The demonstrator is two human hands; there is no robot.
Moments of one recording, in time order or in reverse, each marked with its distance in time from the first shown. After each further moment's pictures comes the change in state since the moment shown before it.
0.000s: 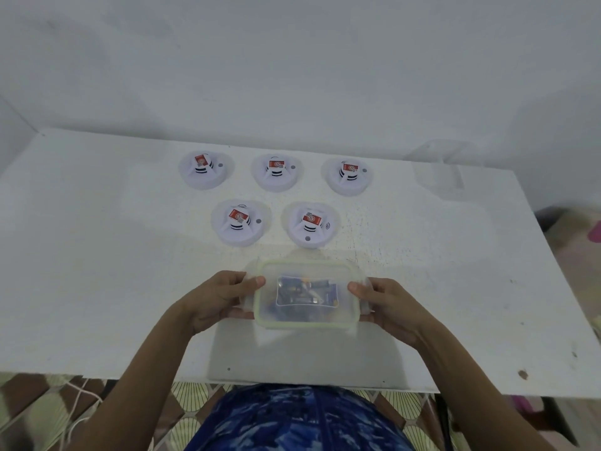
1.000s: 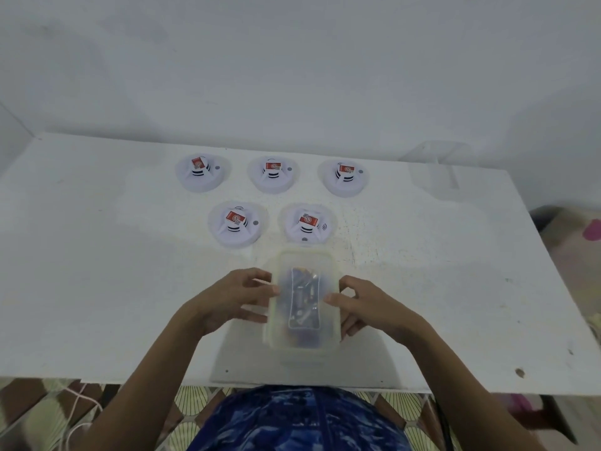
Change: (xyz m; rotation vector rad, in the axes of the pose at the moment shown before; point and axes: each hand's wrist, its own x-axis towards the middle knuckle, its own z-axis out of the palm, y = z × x) left_hand 0.001 0.013 0.025 0.092 0.023 0.016; right_hand -0.008 -0.017 0.032 -0.581 -0.040 0.065
